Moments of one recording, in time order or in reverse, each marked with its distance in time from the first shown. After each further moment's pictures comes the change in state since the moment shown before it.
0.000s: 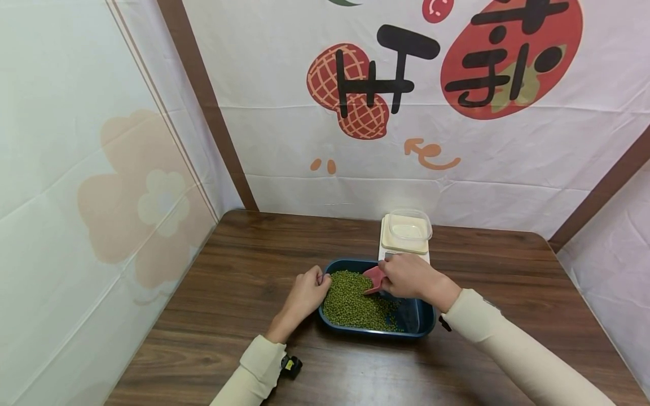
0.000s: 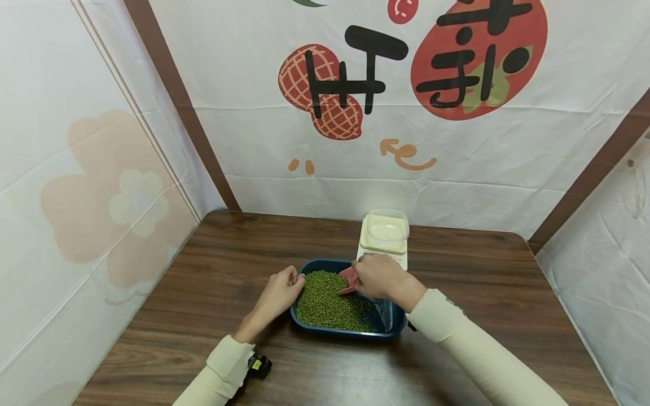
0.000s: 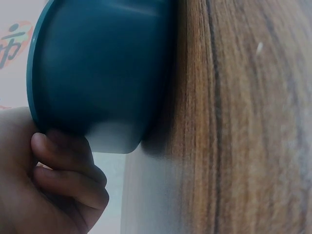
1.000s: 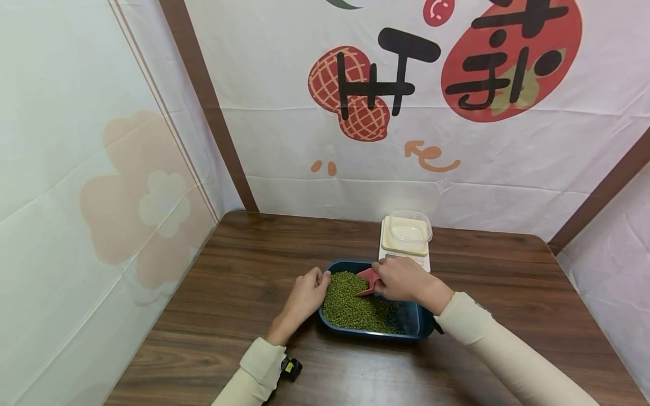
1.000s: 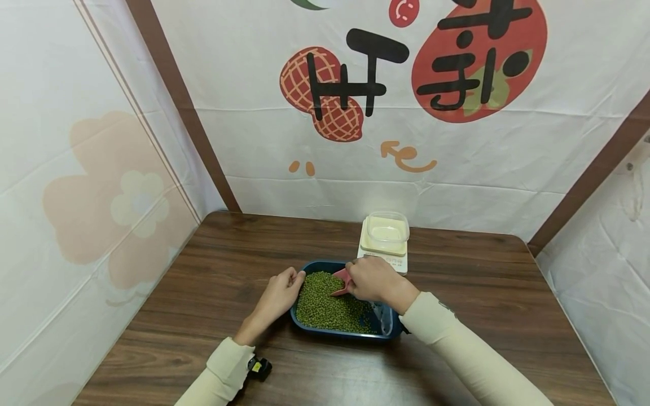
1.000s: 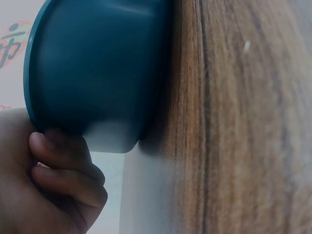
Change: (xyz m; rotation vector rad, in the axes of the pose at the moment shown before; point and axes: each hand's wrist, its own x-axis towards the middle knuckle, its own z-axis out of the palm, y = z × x) left_hand 0.000 -0.004 0.002 -0.061 0.005 0.009; right_hand 0.010 -0.009 0.007 0.082 -0.048 0.052
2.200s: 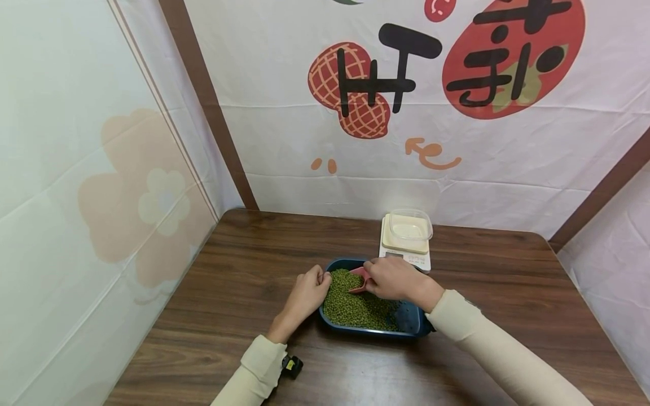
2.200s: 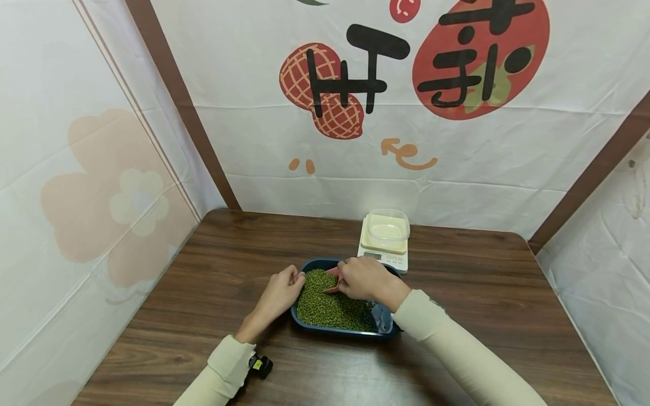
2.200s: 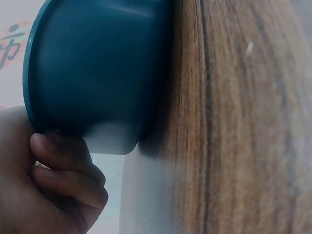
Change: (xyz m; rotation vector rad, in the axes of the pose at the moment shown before) left_hand 0.000 0.005 0.000 0.053 -0.009 -0.016; right_hand 0.013 -0.011 0.012 0.005 0.029 -0.002
